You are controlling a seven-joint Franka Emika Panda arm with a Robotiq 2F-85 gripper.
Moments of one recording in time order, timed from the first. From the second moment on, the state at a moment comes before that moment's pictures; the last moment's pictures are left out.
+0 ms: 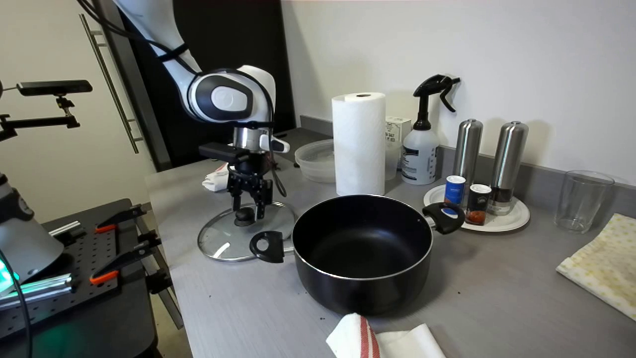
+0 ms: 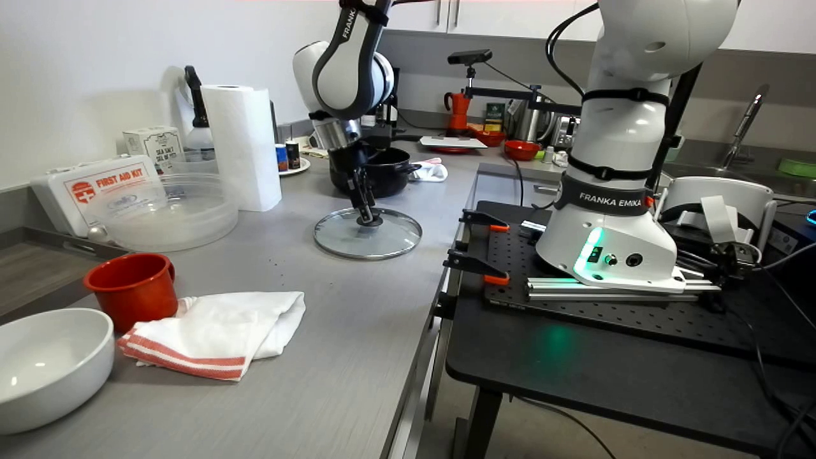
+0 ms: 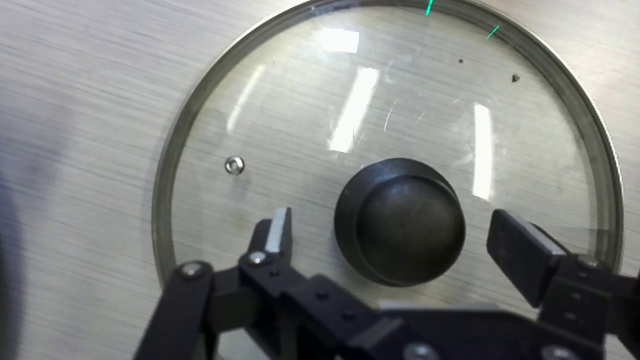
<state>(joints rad) -0.10 0.47 -0.08 -2.30 -0.21 2.47 -0.28</state>
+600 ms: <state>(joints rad) -0.08 0.46 -0.08 -2.30 -0.22 2.47 -0.26</state>
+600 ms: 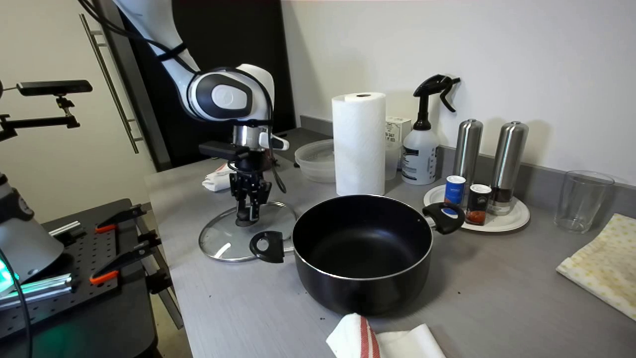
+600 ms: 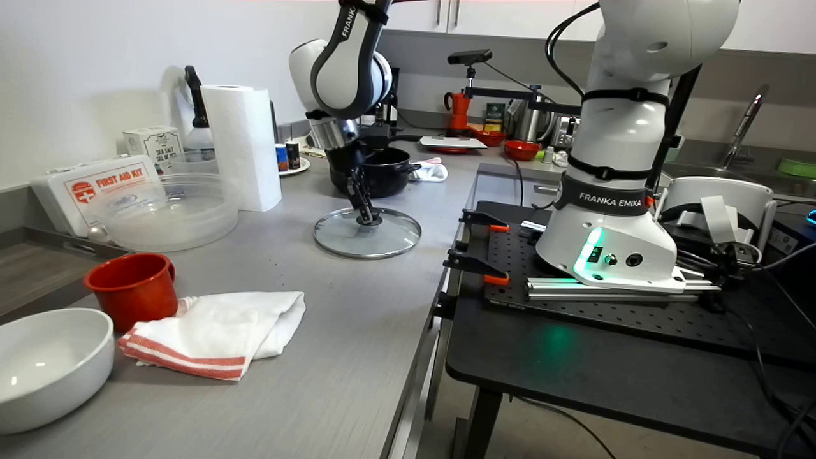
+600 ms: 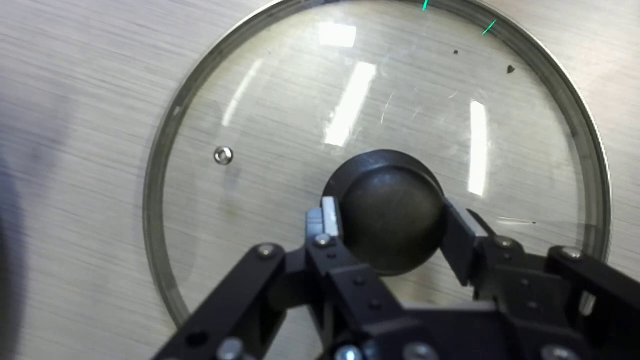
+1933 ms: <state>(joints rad) -0.08 0.24 -0.03 -2.30 -0.21 2.46 -0.31</state>
